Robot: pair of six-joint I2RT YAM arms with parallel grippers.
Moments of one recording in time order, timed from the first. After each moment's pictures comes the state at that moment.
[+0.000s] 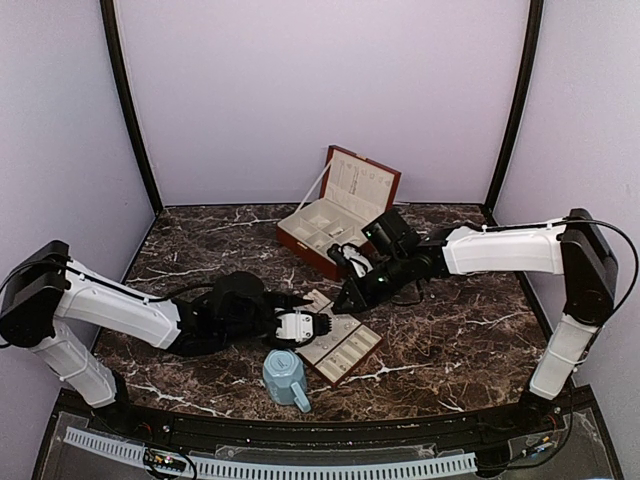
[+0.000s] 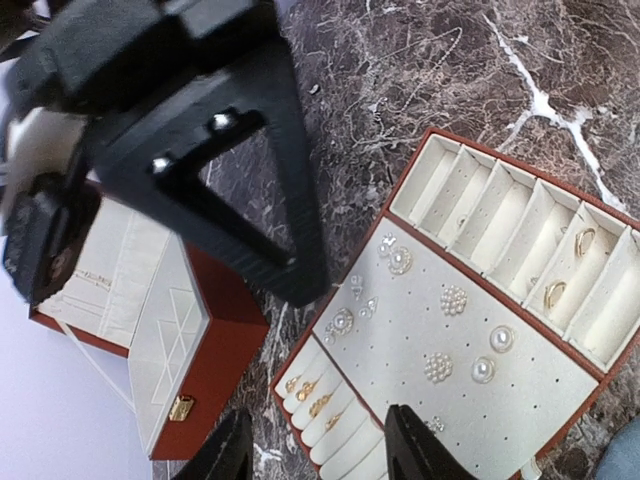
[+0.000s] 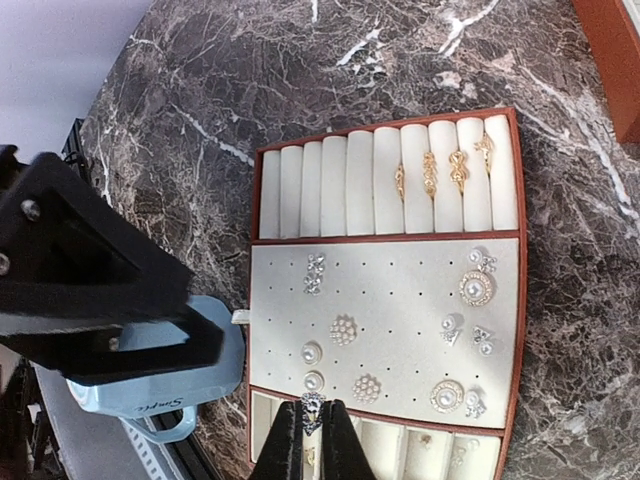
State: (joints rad) left arm -1.05 1.55 0.67 0.42 -0.12 0.91; right arm 0.84 1.74 1.19 -0.39 -0.47 0.30
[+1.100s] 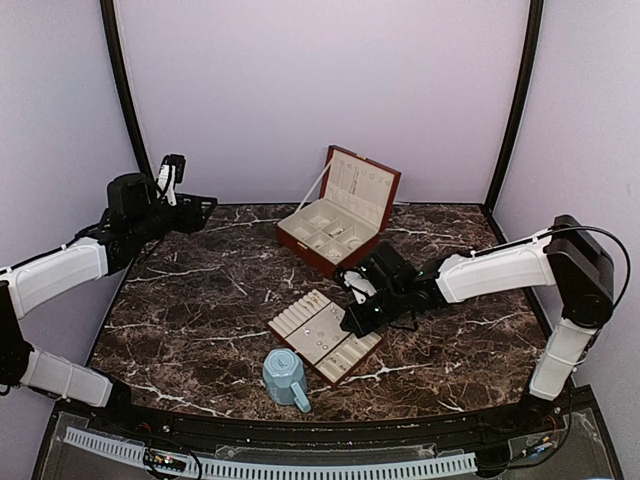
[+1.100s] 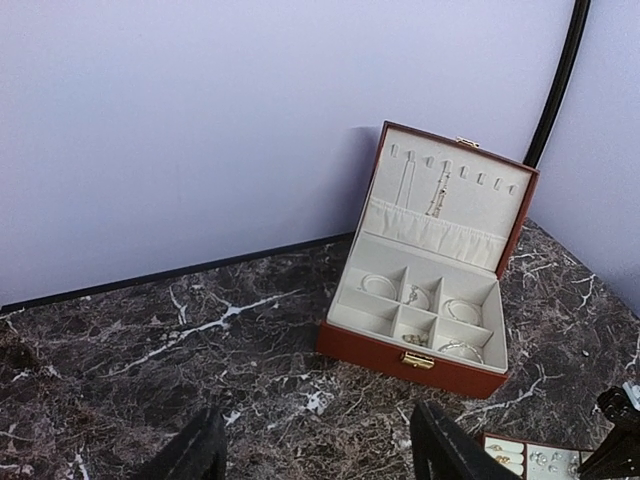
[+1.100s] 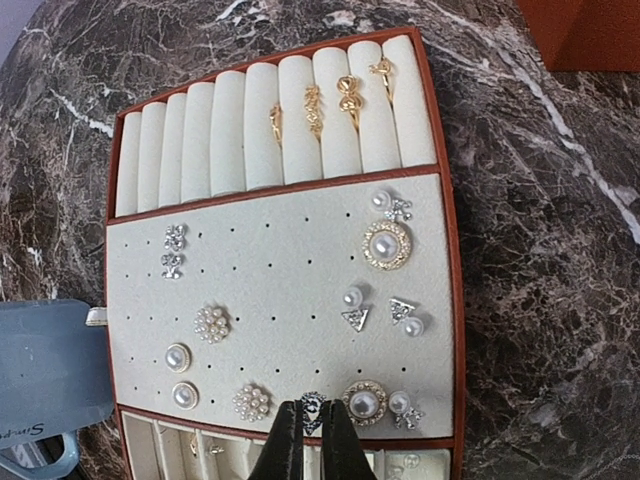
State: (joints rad) left arm -0.25 1.26 0.86 0.15 0.23 -0.09; right arm 0.92 1.75 1.02 -0.22 -0.16 0.31
